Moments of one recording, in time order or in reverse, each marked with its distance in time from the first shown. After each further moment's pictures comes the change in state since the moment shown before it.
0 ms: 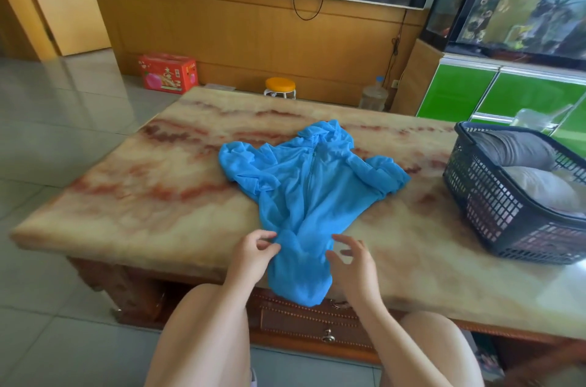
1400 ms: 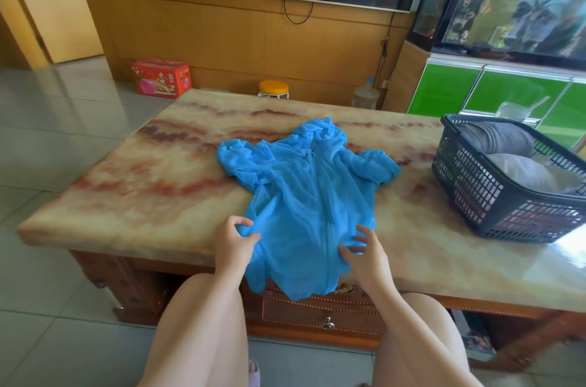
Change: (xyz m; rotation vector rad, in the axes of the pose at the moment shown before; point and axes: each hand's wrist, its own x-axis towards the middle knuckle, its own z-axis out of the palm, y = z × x) left_hand -0.018 0.002 -0.019 0.025 0.289 0.083; right_hand -0.008 0.017 -0.023 -0.001 -0.014 0.064
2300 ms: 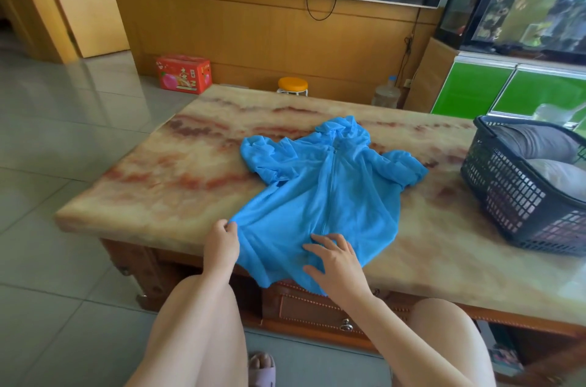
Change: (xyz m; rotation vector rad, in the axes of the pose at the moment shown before) left_hand 0.031 -0.030 -0.046 0.115 0.052 -0.170; right_hand -0.016 -0.018 0.071 -0.707 -0.230 -0.599
